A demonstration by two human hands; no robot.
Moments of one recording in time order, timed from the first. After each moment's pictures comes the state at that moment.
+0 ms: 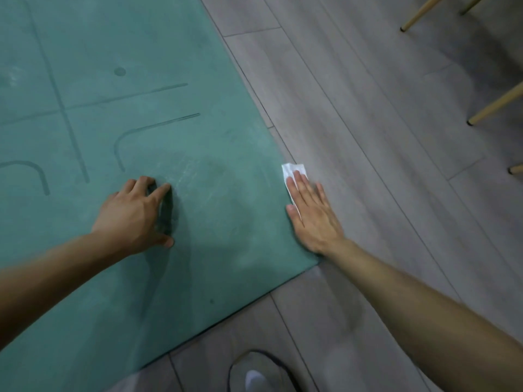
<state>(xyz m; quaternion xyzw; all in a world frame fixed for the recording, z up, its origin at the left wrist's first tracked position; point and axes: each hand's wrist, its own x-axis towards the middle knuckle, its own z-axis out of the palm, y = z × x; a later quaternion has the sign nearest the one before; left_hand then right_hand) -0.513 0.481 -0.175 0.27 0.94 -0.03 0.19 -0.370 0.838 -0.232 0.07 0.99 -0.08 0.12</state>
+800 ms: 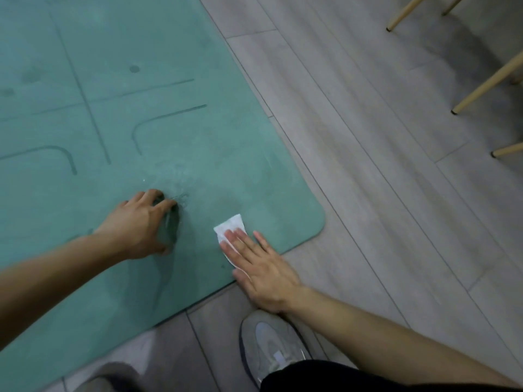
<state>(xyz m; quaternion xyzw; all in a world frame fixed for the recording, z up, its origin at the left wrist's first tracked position) -0.461 0.442 -0.165 0.32 0.92 -0.03 0.24 -0.262 0.686 -0.235 -0.16 0.97 -0.09 0.13</state>
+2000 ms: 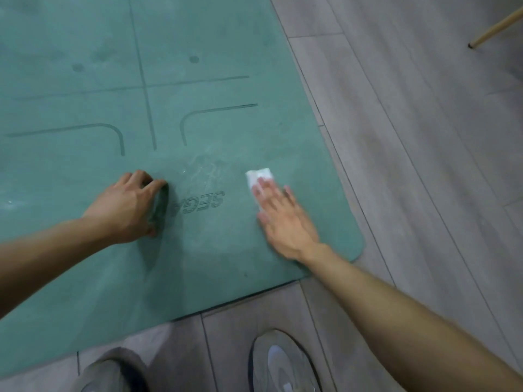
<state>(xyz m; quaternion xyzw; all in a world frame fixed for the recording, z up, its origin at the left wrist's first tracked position) -0.487 0.369 -0.191 0.21 0.96 0.00 0.20 -0.388 0.707 -0.237 -0.12 0.99 -0.06 0.07</state>
